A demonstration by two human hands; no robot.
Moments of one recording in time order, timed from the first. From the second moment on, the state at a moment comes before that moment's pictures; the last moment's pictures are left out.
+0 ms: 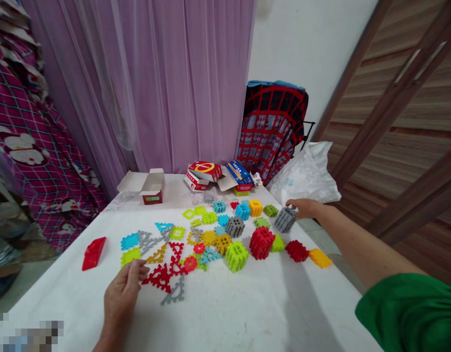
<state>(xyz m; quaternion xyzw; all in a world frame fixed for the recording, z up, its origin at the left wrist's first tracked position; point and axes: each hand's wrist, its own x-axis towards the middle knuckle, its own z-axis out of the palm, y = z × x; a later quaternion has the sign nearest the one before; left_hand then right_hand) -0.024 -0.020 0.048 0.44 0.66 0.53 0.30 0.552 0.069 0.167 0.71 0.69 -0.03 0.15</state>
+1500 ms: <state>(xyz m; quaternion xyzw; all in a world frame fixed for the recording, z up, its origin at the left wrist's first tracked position) -0.032 -0.004 0.022 0.43 0.64 0.61 0.19 0.093 0.055 0.066 0.55 0.82 -0.10 -0.12</state>
